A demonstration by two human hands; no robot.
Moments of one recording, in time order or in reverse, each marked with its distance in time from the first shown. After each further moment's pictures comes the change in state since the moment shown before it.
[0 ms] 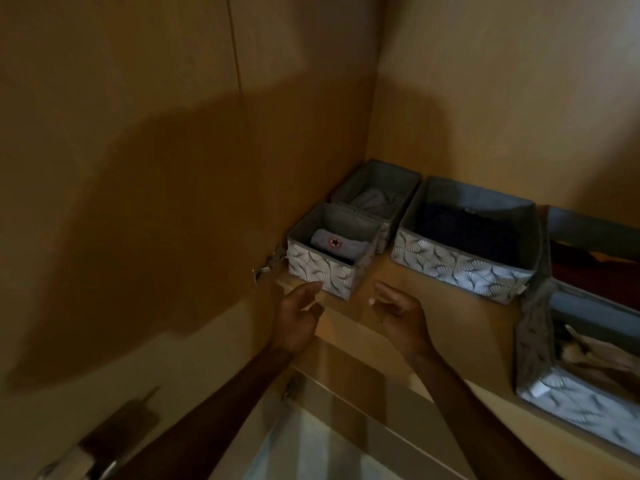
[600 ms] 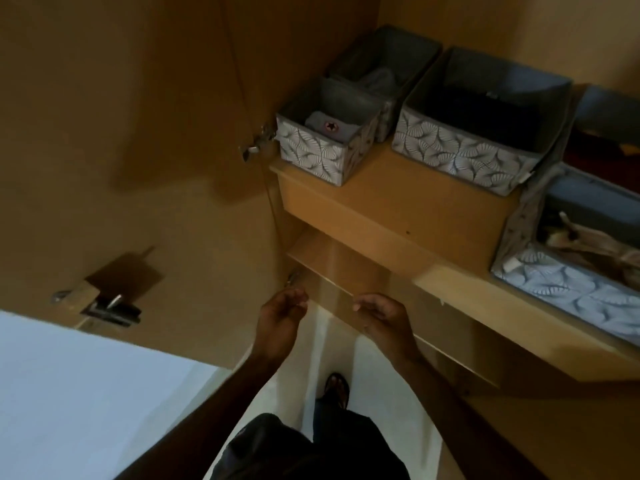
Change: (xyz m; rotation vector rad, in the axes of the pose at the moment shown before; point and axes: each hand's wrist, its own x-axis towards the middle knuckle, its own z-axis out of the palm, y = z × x) left_hand -0.200 -0.061 0.036 -0.099 0.171 -0.430; right_hand -0.168 0.106 -0.035 0.048 -0.171 0.348
